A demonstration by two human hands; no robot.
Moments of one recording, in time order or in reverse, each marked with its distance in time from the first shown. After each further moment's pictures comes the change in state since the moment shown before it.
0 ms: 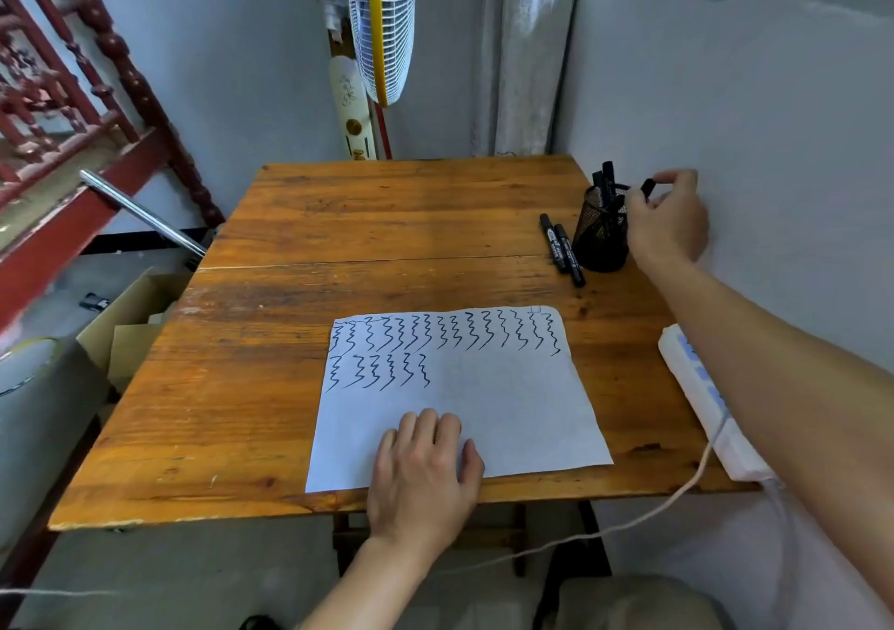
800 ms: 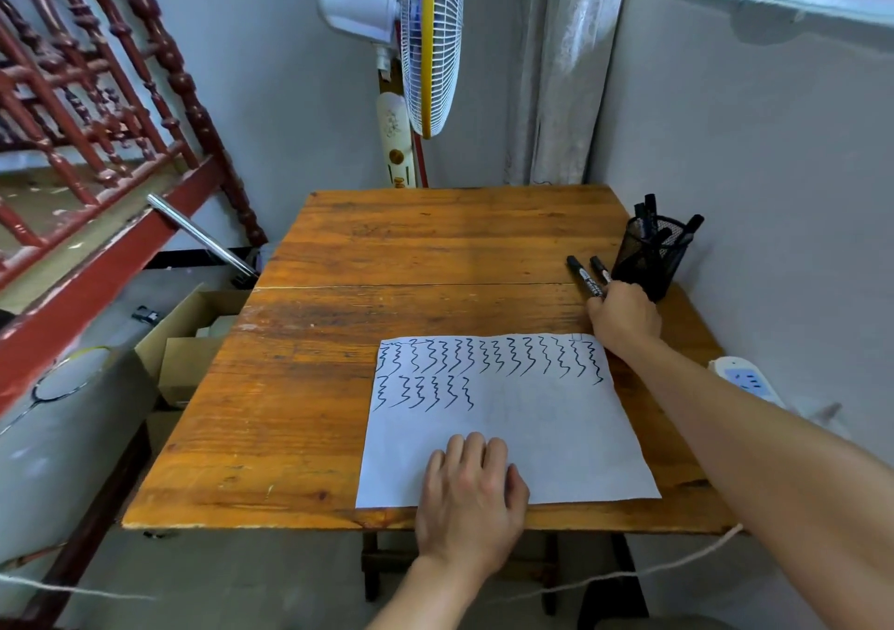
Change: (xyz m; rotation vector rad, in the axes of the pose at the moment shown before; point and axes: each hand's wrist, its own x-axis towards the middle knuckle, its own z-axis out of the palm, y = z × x) left_hand -0.001 0.000 -0.001 -0.037 -0.032 0.015; right_hand -0.061 0.013 0.068 -0.446 -0.384 -0.089
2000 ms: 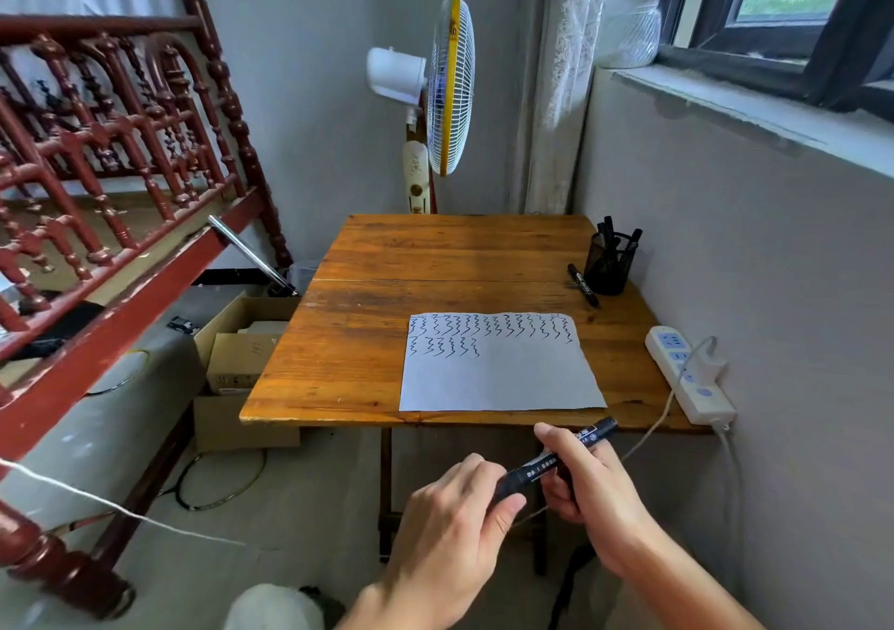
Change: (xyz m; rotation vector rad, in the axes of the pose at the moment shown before) left_hand -0.153 0.024 -0.142 -0.353 0.130 0.291; right_hand -0.364 0.005 -0.127 1.188 -0.567 0.006
